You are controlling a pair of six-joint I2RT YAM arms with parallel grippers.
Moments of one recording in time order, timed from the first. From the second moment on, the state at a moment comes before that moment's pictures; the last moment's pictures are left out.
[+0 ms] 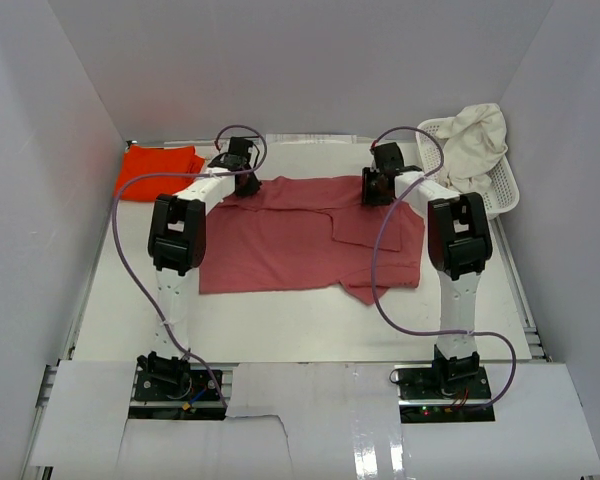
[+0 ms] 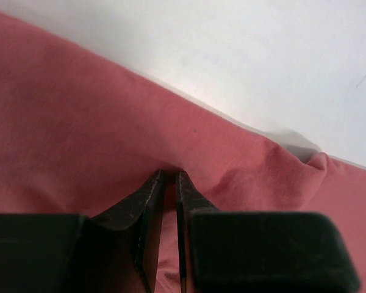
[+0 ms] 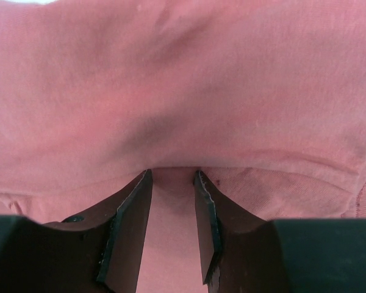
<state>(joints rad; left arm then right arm) -0.27 2.28 1.77 -0.40 -0.16 -0.65 0.28 2.15 1.57 -0.37 -0.01 0.22</state>
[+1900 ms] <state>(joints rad) -0.57 2.48 2.03 -0.17 0.28 -0.68 0.68 1.14 0.61 -0.48 0.19 0.42</state>
